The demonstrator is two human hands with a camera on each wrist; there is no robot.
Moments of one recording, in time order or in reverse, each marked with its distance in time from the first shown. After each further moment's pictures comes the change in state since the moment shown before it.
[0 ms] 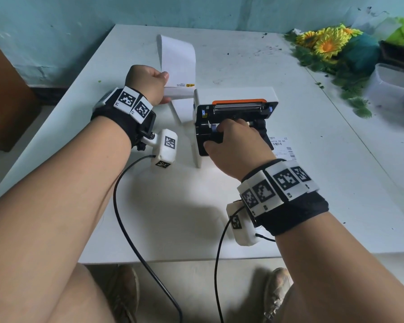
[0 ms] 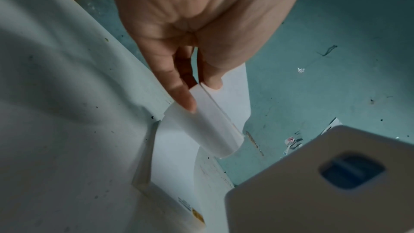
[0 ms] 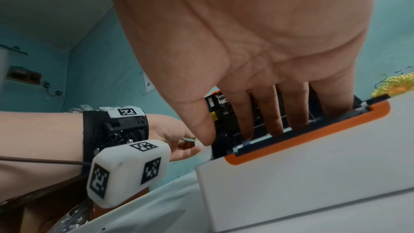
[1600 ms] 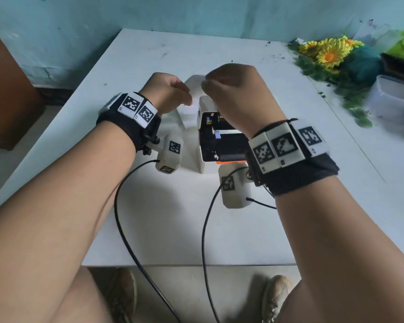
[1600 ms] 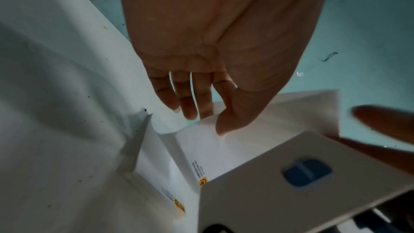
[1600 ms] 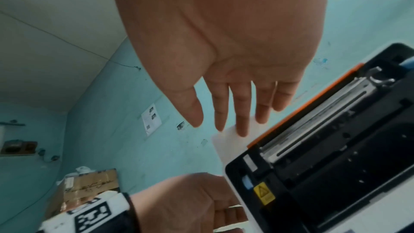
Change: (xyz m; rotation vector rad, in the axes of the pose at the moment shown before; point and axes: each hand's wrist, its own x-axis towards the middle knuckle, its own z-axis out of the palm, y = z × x) left_hand -0.013 0.012 0.000 0.124 -0.288 0.073; right_hand 0.030 -0.047 -0.052 0.431 0.193 -0.198
